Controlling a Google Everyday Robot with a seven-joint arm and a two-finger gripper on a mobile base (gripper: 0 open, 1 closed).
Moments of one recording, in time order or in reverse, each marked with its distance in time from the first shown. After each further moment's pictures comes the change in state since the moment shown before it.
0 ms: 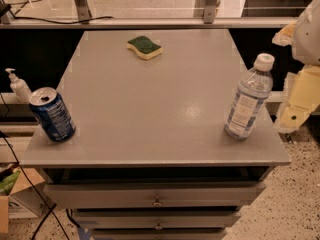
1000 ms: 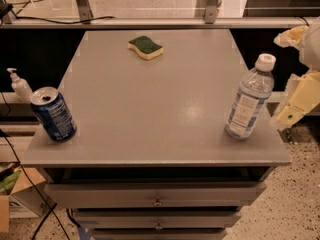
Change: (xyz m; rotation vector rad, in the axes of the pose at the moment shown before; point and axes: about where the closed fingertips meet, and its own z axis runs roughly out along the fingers) arm 0.003 -0.017 0.016 0.037 -0.206 0.022
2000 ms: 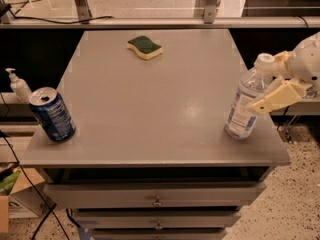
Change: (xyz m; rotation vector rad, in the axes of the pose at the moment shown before) arm 0.005 -0.010 0.044 -0.110 -0.272 0.093
